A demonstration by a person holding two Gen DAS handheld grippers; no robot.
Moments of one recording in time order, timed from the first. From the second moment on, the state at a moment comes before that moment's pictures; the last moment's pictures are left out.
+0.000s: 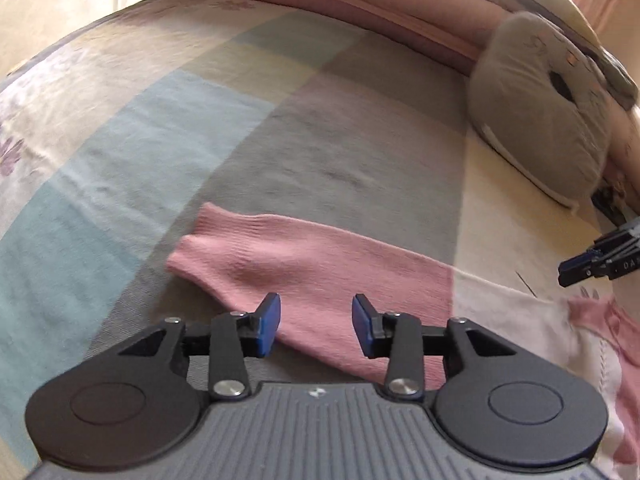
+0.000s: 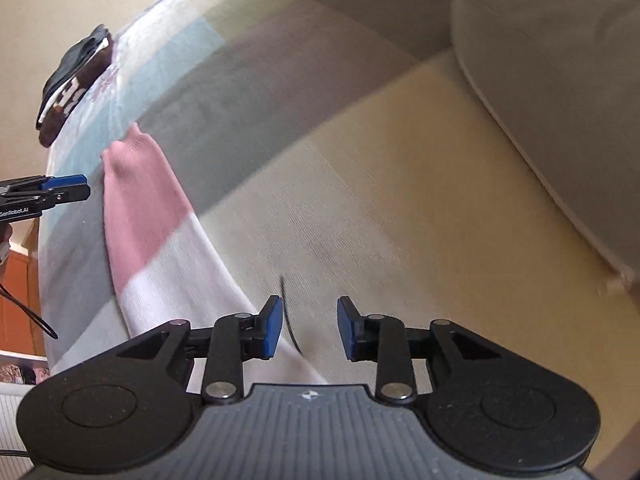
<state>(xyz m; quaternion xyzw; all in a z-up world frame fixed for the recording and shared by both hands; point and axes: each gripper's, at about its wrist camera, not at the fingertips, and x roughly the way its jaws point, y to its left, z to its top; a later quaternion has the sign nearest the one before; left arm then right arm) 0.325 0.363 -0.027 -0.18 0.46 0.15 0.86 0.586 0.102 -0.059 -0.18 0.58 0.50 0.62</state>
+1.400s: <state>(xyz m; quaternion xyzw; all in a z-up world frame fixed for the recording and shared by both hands) 0.377 0.243 -0.058 -0.12 0.53 0.00 0.84 0.599 0.097 -0.105 -0.21 0.64 0.64 0.37</state>
